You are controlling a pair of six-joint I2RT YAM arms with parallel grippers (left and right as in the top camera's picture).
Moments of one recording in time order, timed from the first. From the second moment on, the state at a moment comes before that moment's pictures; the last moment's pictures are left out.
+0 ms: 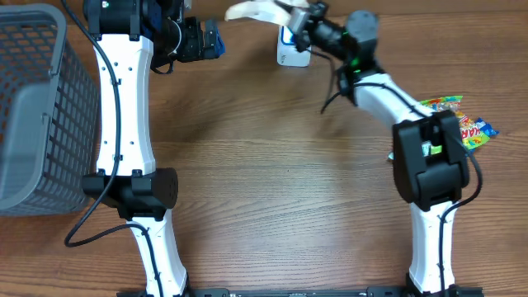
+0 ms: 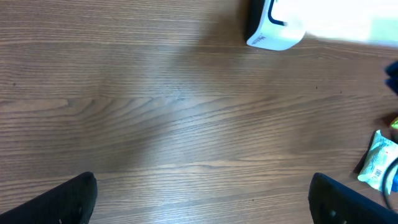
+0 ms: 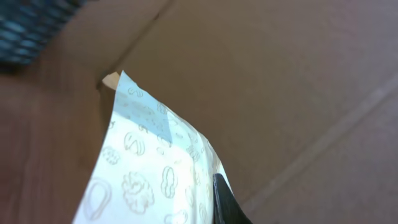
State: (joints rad) left arm -0.05 2.20 2.66 -1.60 0.23 -0.16; right arm 0.25 2.30 1.70 0.82 -0.81 -0.64
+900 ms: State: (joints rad) left arm -0.05 2.20 2.66 -1.60 0.23 -0.16; right arm 0.26 2.30 1.70 0.87 -1.34 -0.70
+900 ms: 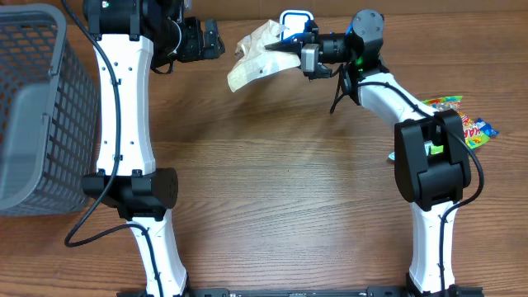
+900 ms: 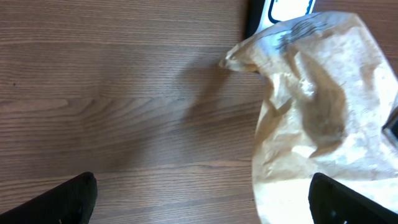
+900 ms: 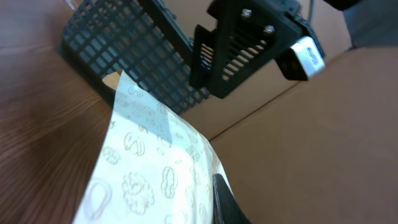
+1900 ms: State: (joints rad) left arm -0.05 2.20 2.66 -1.60 0.23 -0.16; right arm 0.21 1.72 1.71 -0.82 0.00 -0.10
